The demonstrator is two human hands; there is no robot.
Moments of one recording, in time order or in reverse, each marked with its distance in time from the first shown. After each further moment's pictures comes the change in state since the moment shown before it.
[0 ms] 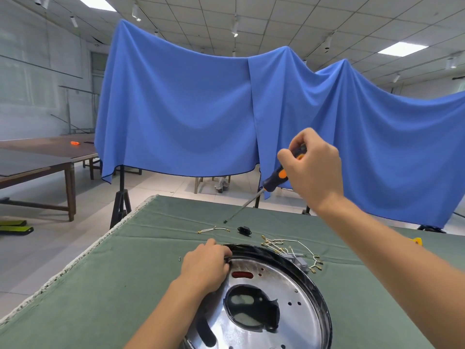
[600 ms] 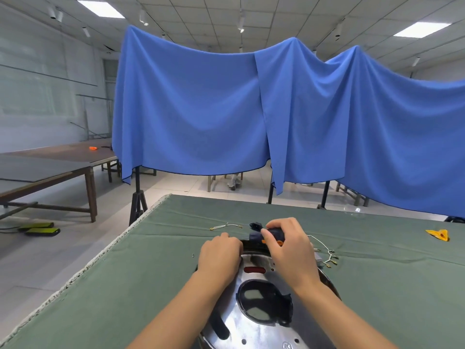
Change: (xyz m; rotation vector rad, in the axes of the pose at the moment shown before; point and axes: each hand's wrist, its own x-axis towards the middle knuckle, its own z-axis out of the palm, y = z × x) left_hand 0.011 0.009 0.006 0.207 0.137 0.000; right_hand -0.132 0.067 0.062 0.093 -0.254 0.134
